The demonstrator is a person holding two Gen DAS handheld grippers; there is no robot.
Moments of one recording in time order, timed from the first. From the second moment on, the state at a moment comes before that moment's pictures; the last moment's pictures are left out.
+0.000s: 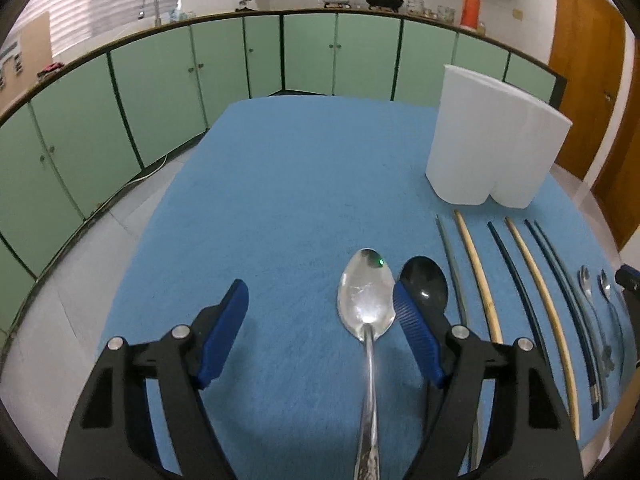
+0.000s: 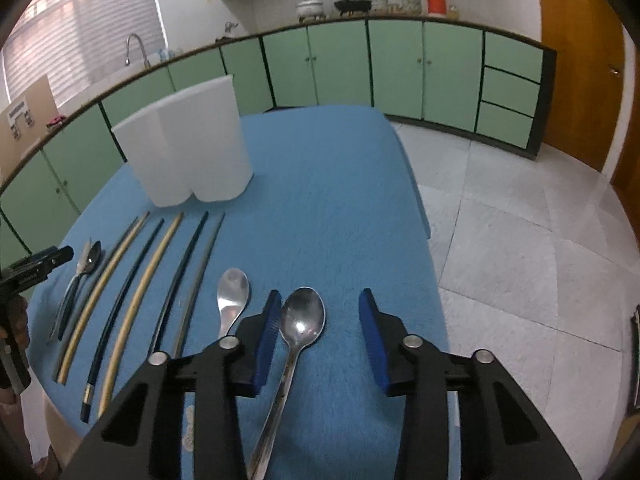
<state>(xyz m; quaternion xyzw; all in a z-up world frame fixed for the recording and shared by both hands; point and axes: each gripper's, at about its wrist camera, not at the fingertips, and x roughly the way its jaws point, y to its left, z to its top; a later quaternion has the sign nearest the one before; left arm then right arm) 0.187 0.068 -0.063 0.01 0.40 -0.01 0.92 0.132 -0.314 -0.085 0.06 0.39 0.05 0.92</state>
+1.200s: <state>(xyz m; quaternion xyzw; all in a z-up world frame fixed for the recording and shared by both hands) 0.215 0.049 -0.082 -0.01 0.43 -0.07 0.90 0.144 -0.298 -0.096 0.04 0.42 0.08 0.90</state>
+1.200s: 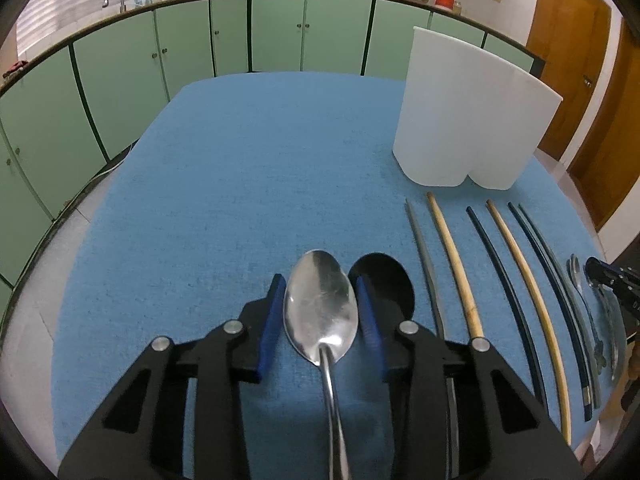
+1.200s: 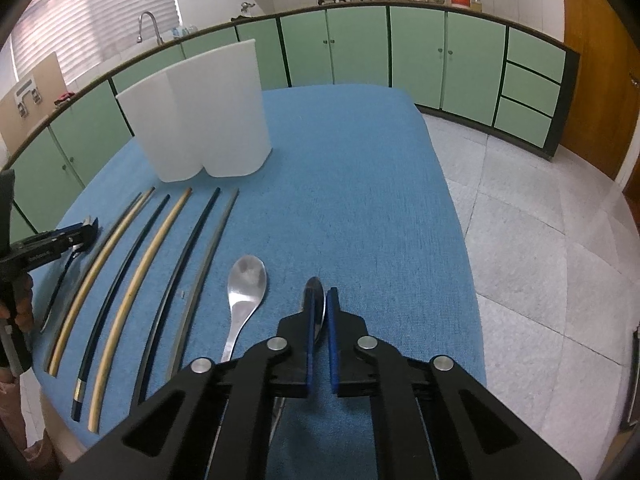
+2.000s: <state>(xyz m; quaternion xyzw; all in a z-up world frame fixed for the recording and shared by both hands) 0.205 0.056 -0.060 -0.02 0.39 -0.08 0.92 0.137 -0.297 -0.087 0.03 0.39 0.07 0.92</state>
